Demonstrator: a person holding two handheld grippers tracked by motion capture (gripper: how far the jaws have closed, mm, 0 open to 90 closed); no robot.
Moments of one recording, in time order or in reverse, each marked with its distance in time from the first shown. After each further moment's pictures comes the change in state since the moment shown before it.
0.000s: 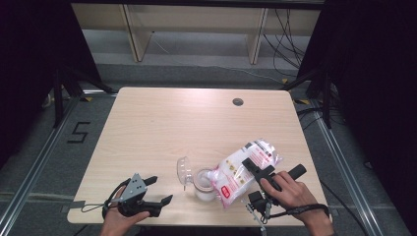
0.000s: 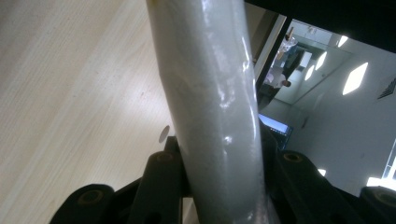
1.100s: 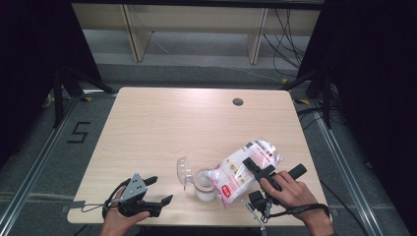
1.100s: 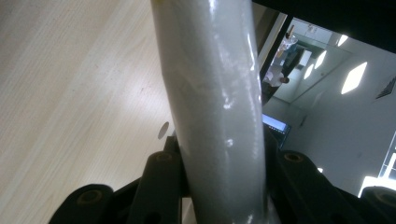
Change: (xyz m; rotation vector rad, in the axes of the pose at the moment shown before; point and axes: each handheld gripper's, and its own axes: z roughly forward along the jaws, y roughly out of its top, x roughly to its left) left arm 0.000 0.000 0.000 0.008 0.003 0.003; right arm 0.000 -0.002 0.002 0.005 -0.004 -0.048
